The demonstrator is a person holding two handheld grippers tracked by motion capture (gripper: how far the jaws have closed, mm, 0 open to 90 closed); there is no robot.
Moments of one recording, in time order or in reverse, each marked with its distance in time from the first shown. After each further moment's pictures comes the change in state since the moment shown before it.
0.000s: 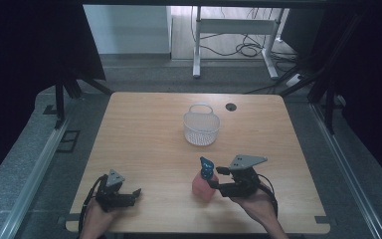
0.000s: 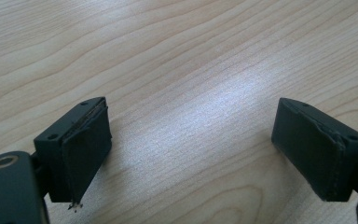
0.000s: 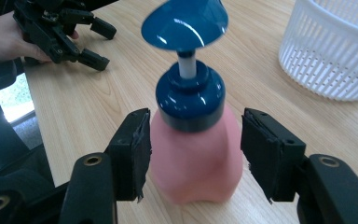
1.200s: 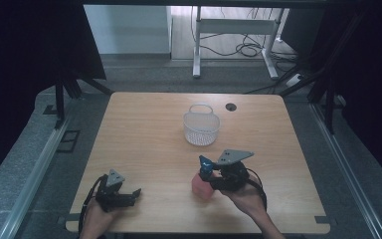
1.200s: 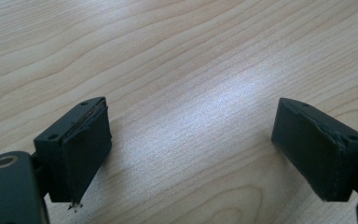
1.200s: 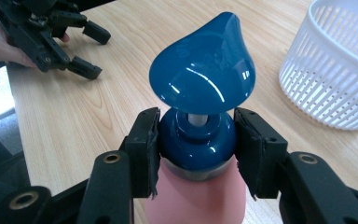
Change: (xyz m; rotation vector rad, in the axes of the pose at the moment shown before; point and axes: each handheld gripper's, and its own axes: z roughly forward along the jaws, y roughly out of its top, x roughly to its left) left arm 0.000 0.000 0.000 0.001 -0.001 -0.001; right arm 0.006 0.023 0.019 0.012 -0.031 -0.059
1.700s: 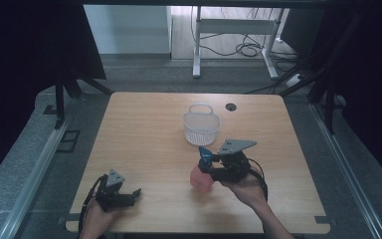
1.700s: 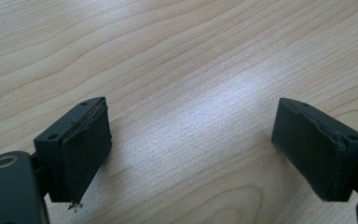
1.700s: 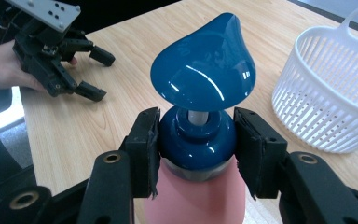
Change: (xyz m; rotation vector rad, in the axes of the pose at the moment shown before) left arm 0.000 0.000 0.000 0.001 0.001 0.000; right arm -0.010 0.025 -0.010 -0.028 0.021 0.008
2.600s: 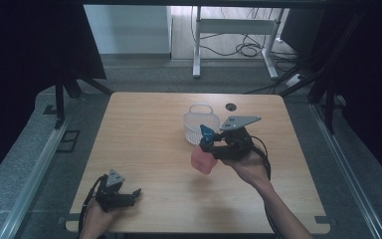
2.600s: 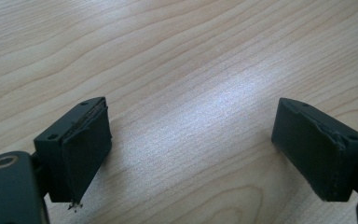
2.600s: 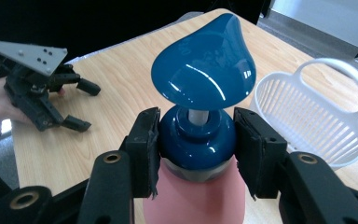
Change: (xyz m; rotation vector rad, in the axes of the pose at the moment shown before) left arm 0.000 0.000 0.000 -0.001 0.001 0.006; right arm -0.025 0.051 -0.015 -0.021 -0.028 -0.012
